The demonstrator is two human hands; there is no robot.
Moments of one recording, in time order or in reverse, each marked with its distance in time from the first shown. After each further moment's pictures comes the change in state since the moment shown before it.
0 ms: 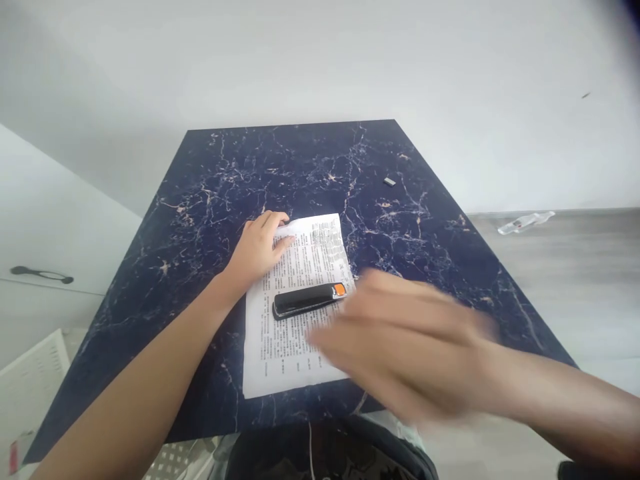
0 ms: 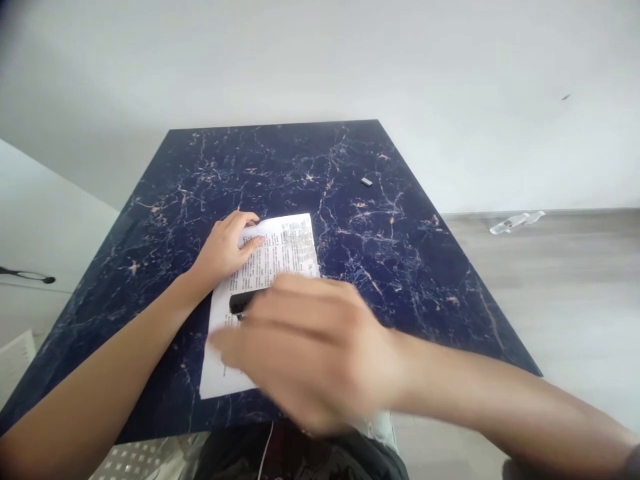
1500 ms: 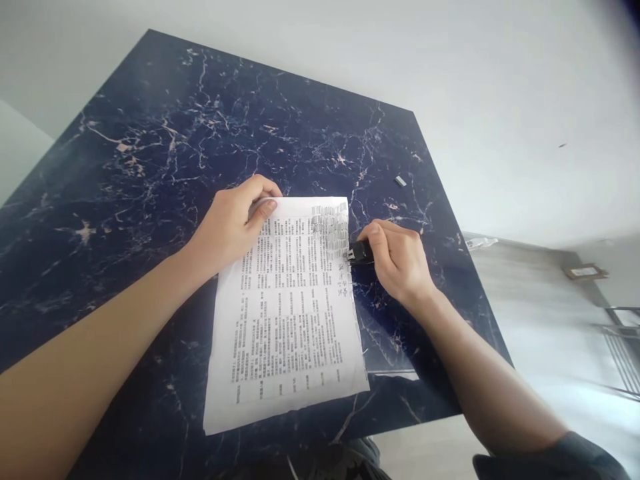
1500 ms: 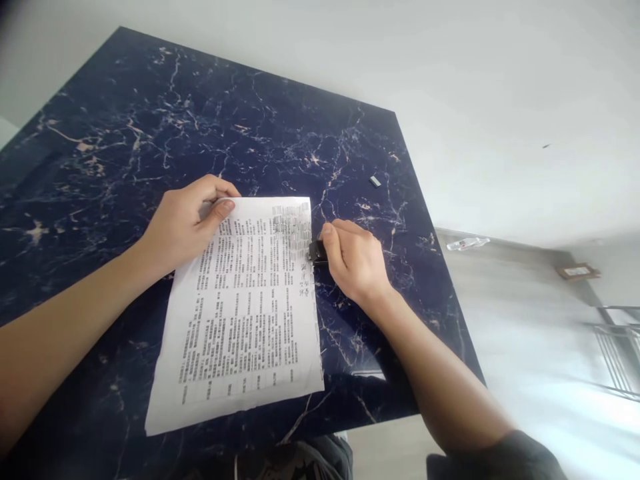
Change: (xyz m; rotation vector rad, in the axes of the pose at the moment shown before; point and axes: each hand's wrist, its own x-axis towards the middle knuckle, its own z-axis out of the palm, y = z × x) left_hand 0.005 -0.009 -0.003 -0.293 0.094 -0.217; right_hand 0.147 0.074 -0.061 -0.103 0.284 0.219
